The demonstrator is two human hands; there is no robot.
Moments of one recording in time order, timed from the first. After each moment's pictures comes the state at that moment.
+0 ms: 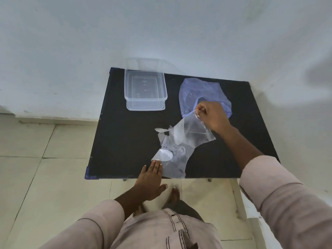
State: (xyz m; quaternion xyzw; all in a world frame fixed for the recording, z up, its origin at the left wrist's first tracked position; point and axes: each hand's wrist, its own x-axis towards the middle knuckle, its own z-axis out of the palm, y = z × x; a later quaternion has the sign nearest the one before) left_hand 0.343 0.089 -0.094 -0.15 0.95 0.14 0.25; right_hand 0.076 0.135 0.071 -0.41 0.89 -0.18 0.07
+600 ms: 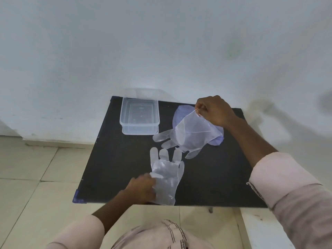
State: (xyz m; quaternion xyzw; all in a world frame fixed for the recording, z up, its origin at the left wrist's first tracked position) left_hand 0.293 0.070 -0.007 -0.23 0.92 0.26 0.20; right_hand 0.005 0.135 0.173 -0.53 0.84 -0.13 0.02
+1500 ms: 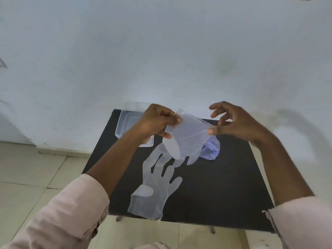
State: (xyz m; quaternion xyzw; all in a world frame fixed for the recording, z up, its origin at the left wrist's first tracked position) left_hand 0.168 0.053 0.211 -0.28 0.71 0.63 -0.15; right_hand -0.018 0.231 0.236 -0.47 0.79 -0.33 0.21
